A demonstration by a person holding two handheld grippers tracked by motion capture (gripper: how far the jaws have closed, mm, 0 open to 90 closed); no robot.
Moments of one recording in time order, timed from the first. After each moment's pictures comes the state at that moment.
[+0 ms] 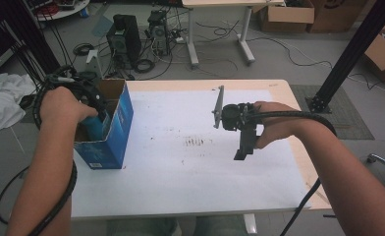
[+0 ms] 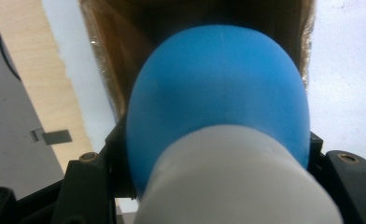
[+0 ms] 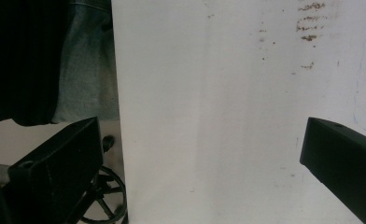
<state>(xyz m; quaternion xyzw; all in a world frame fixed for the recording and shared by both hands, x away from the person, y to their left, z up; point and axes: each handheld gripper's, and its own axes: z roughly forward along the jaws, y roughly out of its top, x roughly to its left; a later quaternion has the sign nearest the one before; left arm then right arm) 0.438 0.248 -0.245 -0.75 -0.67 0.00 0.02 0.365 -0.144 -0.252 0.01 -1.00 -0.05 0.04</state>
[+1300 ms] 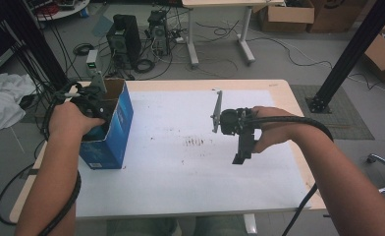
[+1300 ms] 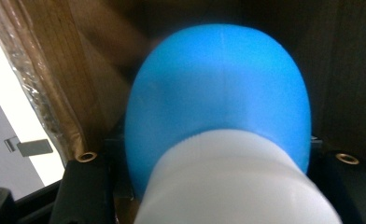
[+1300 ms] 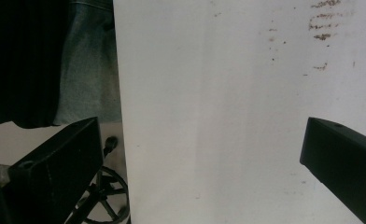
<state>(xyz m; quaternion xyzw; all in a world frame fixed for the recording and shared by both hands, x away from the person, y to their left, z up) 0.438 0.254 -0.289 -0.74 -0.67 0.02 0.02 0.362 -0.142 -0.264 0.01 -1.00 -0.05 0.05</state>
